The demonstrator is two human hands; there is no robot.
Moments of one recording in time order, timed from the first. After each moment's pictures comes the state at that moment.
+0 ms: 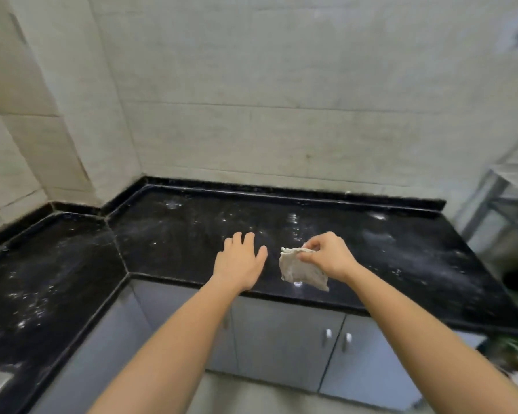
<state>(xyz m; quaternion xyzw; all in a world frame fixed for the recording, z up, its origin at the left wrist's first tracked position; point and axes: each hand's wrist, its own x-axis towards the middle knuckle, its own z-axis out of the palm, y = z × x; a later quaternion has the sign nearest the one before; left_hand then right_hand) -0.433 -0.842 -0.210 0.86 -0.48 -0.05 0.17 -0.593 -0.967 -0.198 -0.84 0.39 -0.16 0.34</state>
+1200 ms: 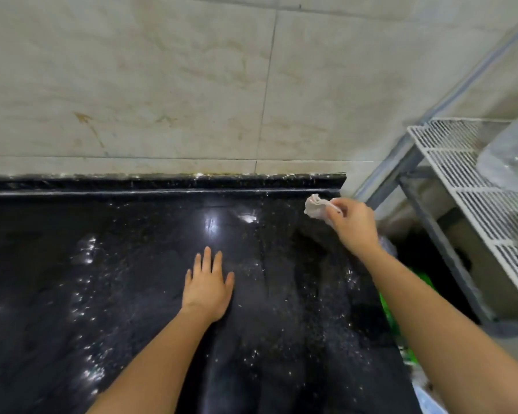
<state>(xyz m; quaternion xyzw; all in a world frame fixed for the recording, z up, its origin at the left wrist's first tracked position) -0.582 -1.351 -0.404 0.81 -0.53 -0.24 0.03 -0.809 -1.523 -0.309 -0.74 0.61 -0.22 0.20</state>
